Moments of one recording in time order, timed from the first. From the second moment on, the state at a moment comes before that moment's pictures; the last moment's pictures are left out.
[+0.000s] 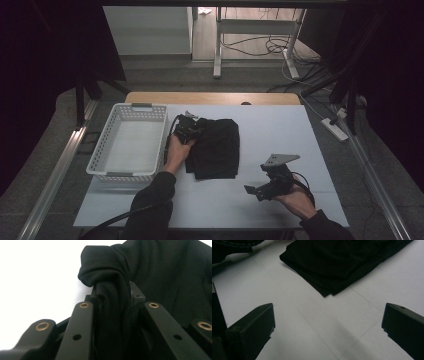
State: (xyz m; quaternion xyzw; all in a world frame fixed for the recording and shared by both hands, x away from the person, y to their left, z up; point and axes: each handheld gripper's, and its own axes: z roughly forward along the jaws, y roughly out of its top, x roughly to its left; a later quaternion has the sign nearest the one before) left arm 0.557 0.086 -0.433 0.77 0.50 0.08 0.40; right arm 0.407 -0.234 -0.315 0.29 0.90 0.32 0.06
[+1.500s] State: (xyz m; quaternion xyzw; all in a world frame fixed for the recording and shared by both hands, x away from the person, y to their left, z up) left arm 0.557 0.086 -0.433 0.77 0.50 0.09 0.40; right arm 0.465 -0.132 -0.383 0.15 0.96 0.24 0.05
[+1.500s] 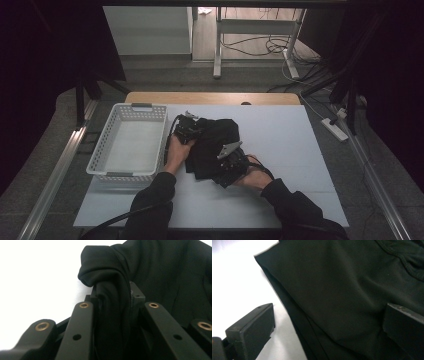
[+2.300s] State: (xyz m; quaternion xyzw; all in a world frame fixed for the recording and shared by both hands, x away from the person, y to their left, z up) left arm 0.555 0.084 -0.433 0.76 0.50 0.09 0.40; right arm 0.485 -0.142 -0.372 0.18 0.95 0.24 0.09
